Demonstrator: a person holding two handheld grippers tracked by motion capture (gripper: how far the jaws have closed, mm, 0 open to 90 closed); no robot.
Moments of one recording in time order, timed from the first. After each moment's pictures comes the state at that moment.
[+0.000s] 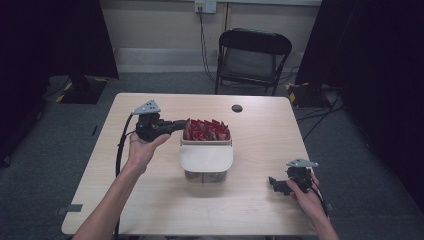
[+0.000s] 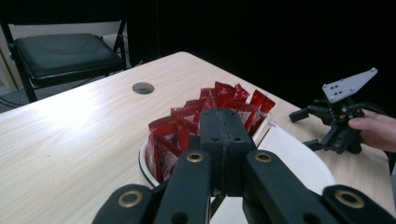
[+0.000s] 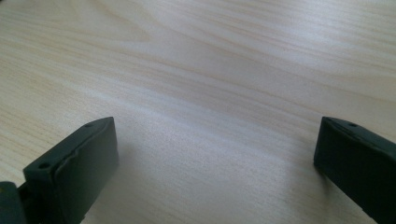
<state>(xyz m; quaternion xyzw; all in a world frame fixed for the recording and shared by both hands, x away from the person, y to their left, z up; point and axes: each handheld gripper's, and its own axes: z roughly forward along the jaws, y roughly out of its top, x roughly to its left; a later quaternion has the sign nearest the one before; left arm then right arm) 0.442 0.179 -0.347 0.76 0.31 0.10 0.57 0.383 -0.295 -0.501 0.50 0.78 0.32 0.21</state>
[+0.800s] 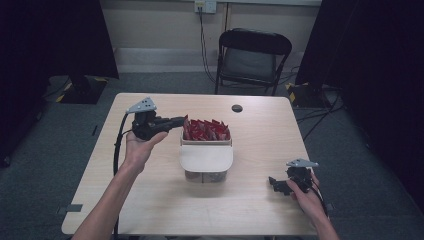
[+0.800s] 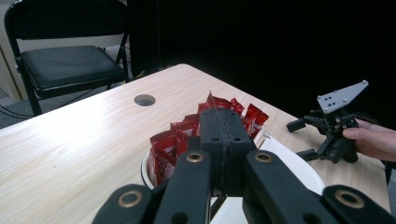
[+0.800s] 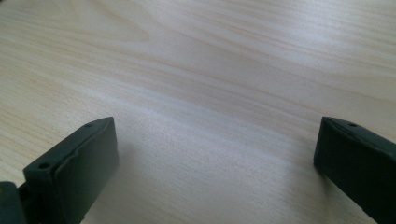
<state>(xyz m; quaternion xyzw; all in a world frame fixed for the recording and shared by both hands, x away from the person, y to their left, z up) 0.437 0.184 -0.335 0.75 0.30 0.11 0.58 0.383 -0.295 -0.501 0.50 0.78 0.32 0.21</state>
